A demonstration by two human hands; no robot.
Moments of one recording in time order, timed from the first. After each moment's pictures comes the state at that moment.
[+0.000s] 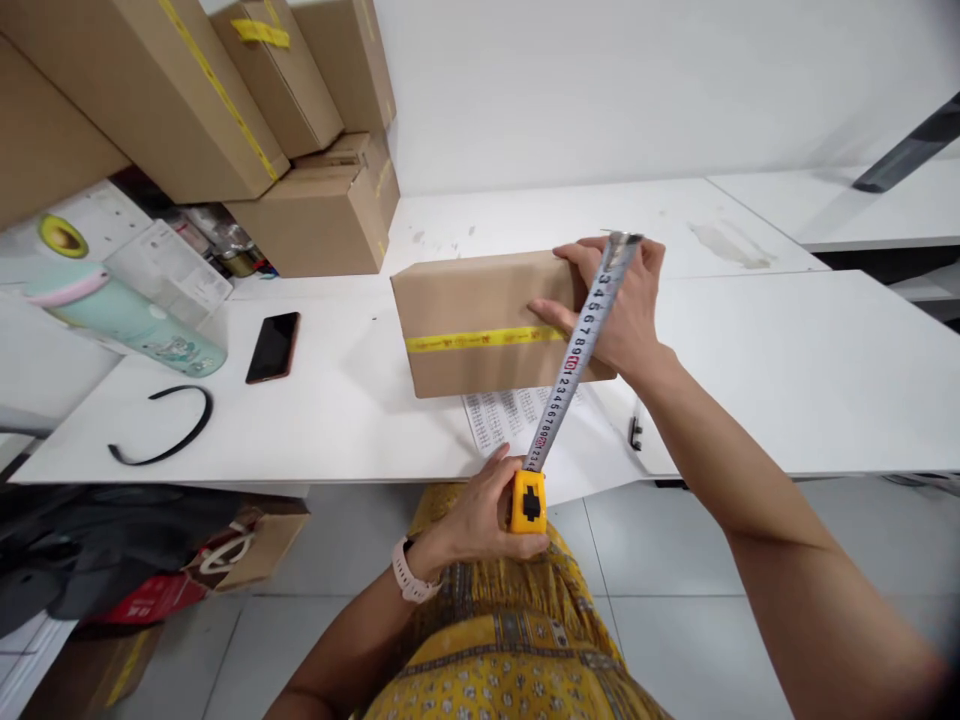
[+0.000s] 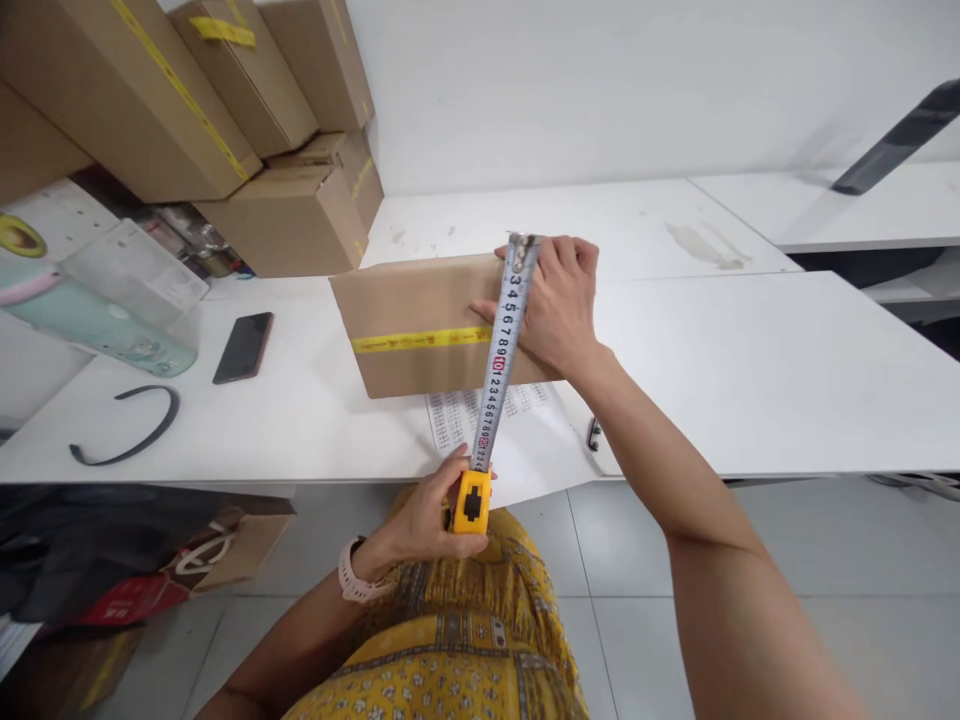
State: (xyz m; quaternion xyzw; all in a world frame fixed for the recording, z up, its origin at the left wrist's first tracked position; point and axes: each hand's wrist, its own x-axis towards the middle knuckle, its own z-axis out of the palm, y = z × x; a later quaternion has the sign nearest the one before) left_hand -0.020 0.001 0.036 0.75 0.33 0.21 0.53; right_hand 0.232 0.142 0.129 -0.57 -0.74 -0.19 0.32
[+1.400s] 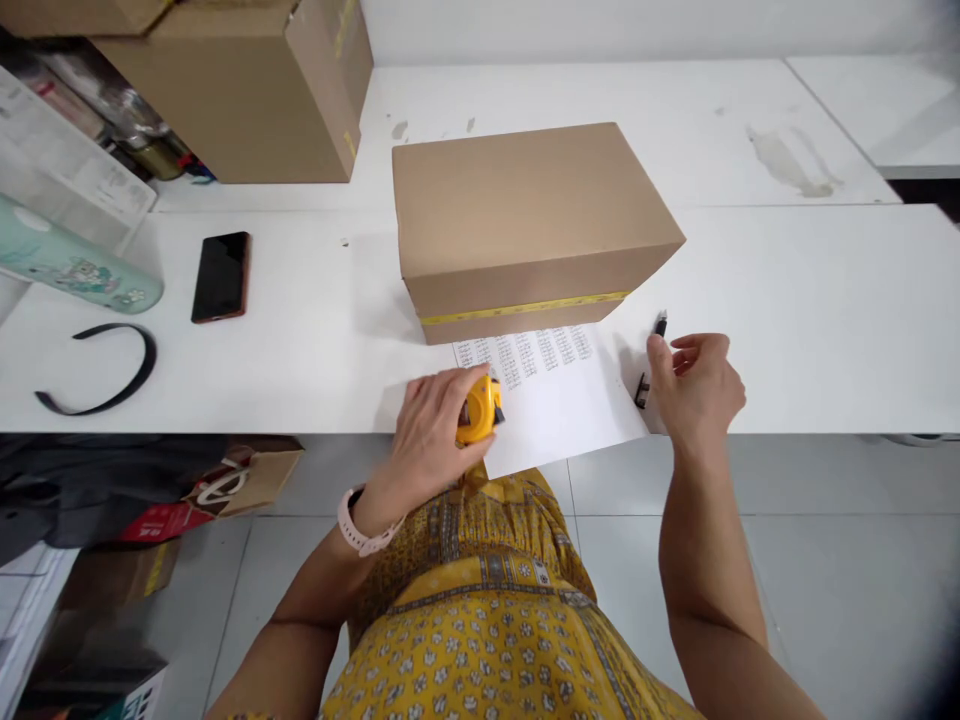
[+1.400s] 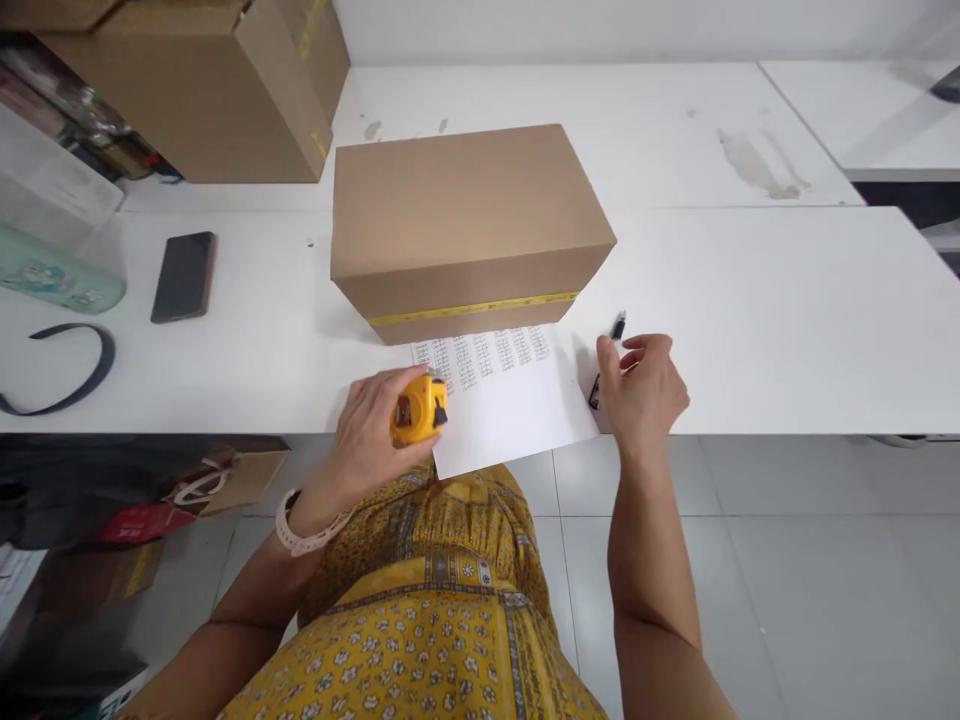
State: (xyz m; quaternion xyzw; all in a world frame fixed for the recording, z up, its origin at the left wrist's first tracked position) left_hand -0.044 0.023 0.059 0.86 0.41 0.27 0.15; right_hand 0.275 0.013 0.036 -0.85 -0.43 0.01 0.29
